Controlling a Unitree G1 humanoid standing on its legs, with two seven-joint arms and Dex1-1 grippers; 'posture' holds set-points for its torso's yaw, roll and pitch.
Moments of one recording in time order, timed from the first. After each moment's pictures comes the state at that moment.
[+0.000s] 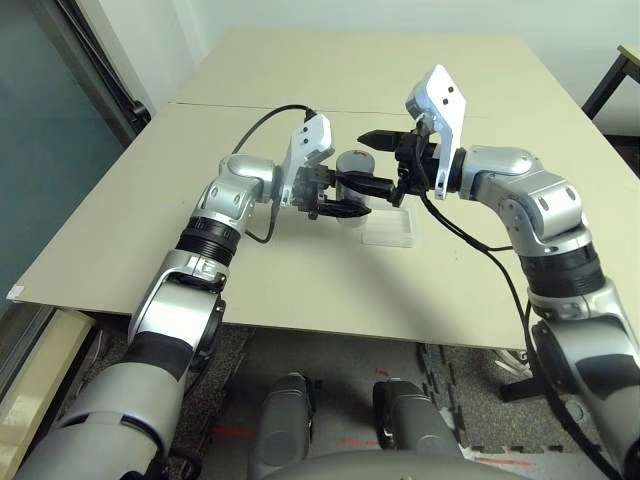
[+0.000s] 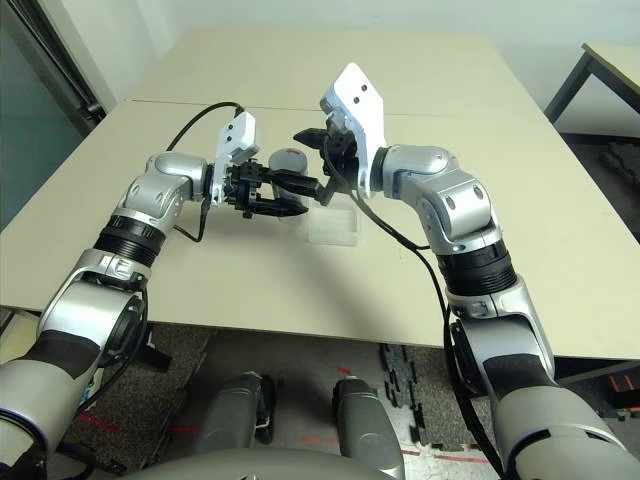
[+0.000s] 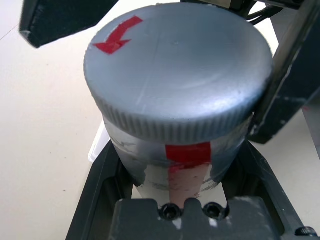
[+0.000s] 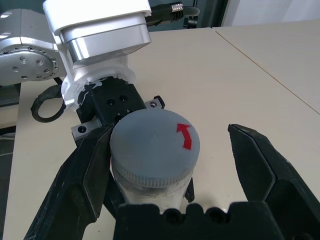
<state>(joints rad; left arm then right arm) -0.96 0.34 -0.21 0.64 -0.17 0.22 -1.33 -0.79 -0.43 0.13 -0.04 0.38 0.69 0.82</state>
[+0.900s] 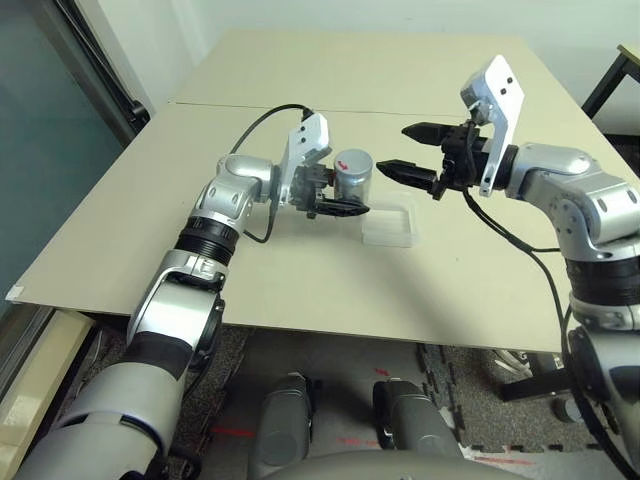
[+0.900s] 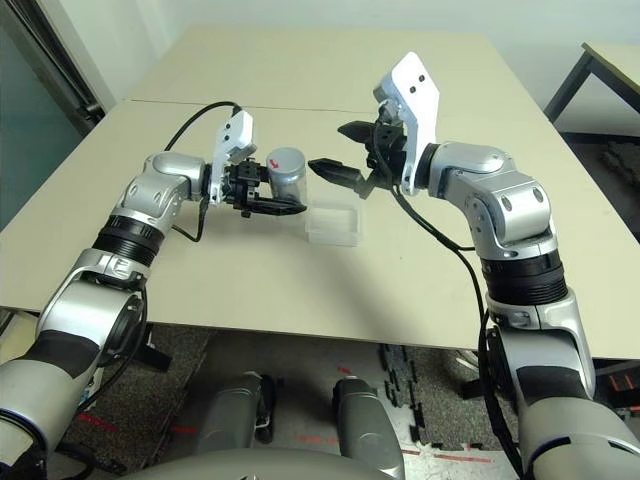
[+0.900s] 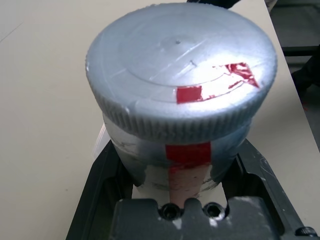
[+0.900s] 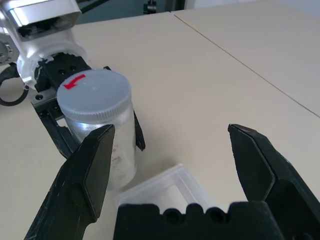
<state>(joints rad) -0.96 0.34 -0.21 0.65 -0.17 0.21 -1.33 -0.73 -0.57 0.03 -0.10 0.44 0.75 0.79</state>
